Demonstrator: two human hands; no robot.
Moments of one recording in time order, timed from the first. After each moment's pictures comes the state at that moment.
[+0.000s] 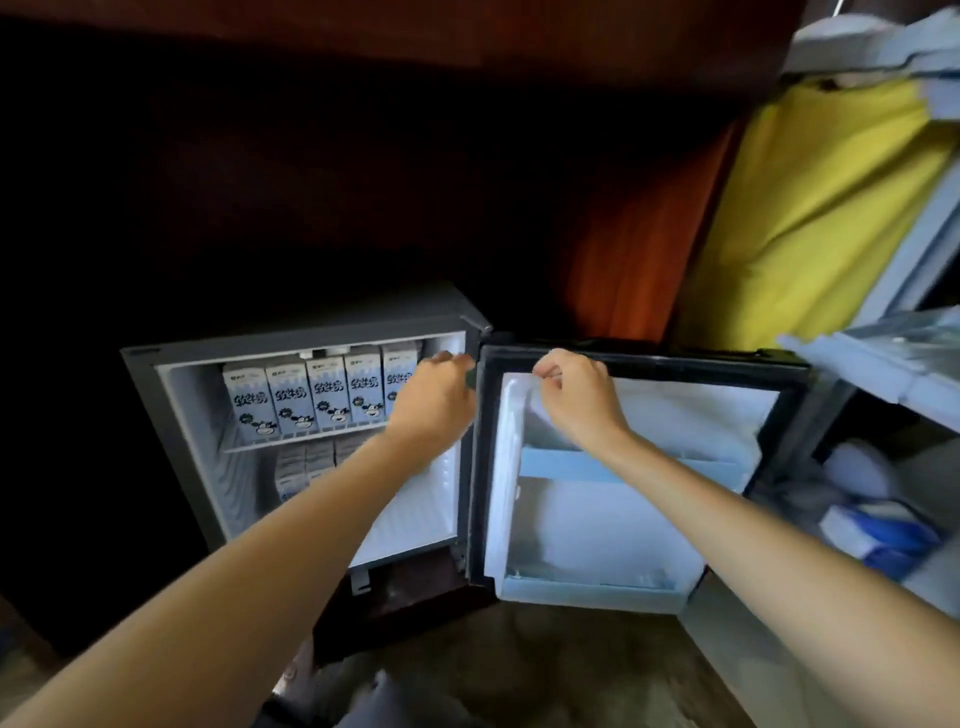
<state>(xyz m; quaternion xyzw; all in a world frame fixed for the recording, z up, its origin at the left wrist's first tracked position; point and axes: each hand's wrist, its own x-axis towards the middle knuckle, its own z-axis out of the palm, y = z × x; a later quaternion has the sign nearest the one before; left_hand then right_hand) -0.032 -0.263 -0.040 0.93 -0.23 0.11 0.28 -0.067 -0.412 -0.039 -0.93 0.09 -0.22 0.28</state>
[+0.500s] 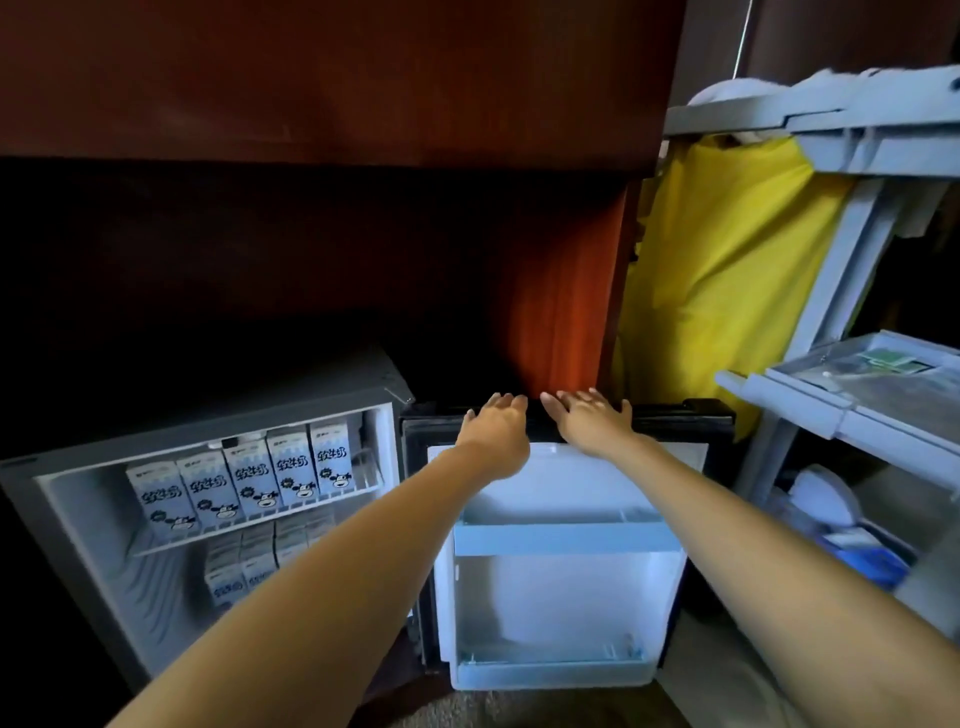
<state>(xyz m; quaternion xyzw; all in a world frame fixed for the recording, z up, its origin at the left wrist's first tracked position) -0.008 -0.407 -0.022 0.94 -0.32 0.02 0.16 -0.021 -0.546 -0.030 -0.97 0.20 -0.01 0.12</state>
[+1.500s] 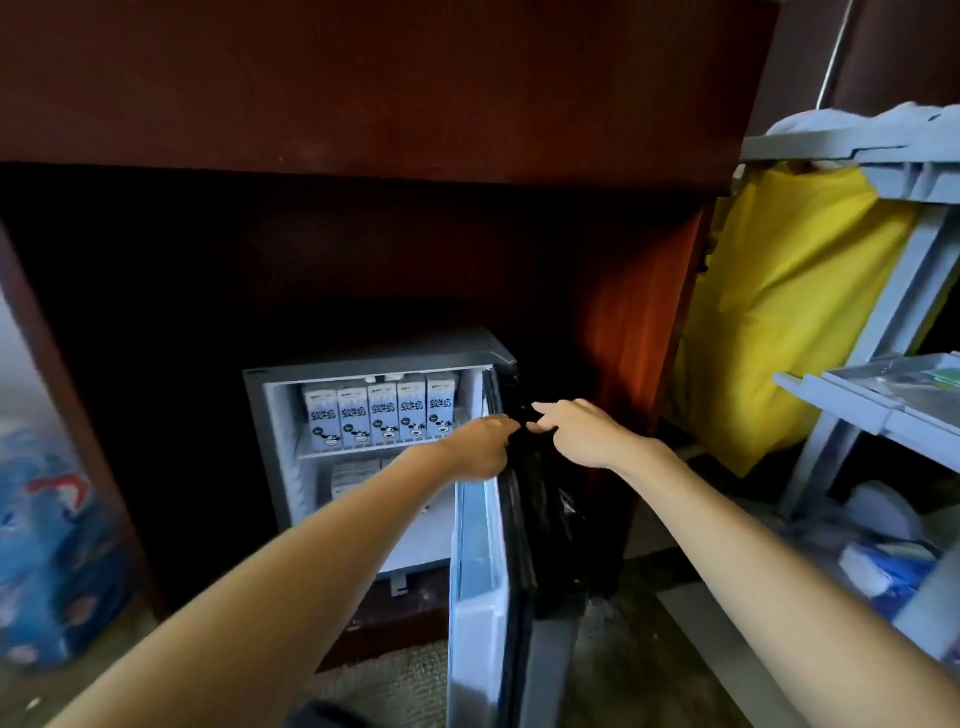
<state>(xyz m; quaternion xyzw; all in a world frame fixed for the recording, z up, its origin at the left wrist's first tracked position) -0.121 -0.241 -0.006 0.94 -0.30 -0.07 0.15 -0.144 -0.386 0.002 -0.99 -0.01 0.01 0.15</state>
